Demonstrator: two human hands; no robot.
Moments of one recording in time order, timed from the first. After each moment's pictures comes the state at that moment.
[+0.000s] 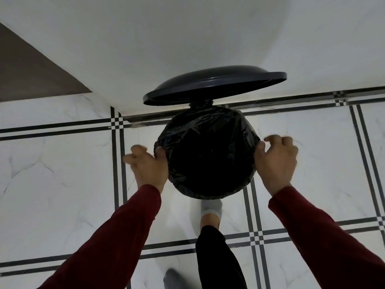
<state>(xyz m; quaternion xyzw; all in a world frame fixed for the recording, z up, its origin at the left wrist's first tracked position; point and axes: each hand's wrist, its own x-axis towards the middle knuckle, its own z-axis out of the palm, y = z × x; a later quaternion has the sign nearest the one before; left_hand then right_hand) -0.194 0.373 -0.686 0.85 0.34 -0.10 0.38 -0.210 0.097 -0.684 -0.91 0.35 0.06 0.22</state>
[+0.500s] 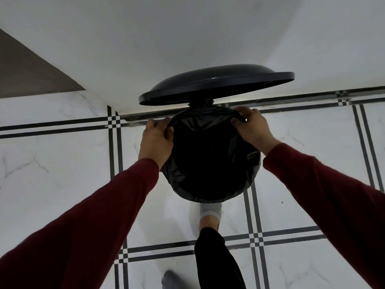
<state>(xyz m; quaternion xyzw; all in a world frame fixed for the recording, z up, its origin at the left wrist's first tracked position) -0.127 0.375 -0.721 0.92 0.08 -0.16 0.34 -0.110 0.105 -0.701 -0.90 0.20 0.20 0.34</state>
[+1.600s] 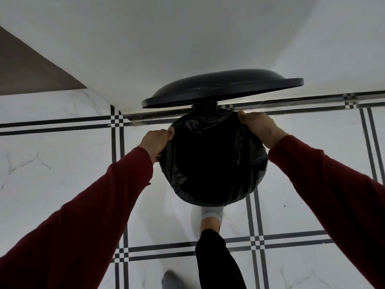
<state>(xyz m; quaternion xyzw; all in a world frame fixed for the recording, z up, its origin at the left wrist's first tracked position) -0.100 0.383 -0.711 0.73 0.33 -0.38 0.47 -0.084 0.094 -0.710 -0.84 0.31 0.30 0.33</state>
